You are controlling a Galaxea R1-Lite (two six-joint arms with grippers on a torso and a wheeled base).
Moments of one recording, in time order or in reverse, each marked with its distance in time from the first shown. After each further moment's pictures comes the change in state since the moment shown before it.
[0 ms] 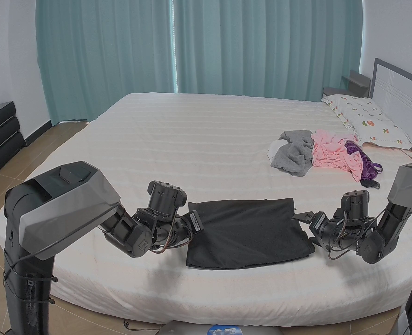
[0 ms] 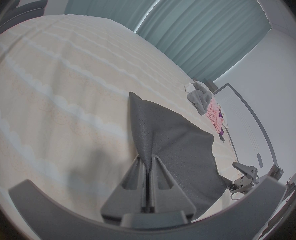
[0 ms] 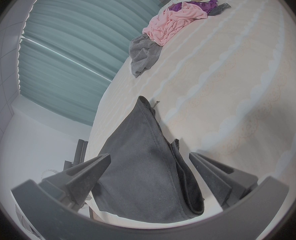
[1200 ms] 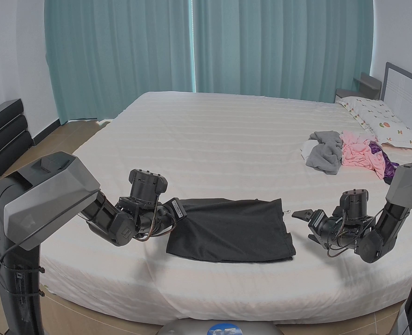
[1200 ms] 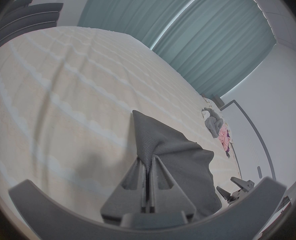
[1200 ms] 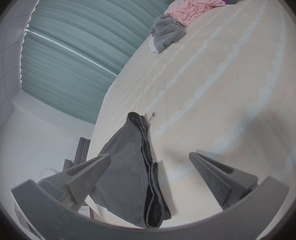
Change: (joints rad) left arm 0.081 -0.056 0.016 0.006 0.025 0.003; right arm 0.004 0.016 -0.019 -0.021 -0.005 -0.004
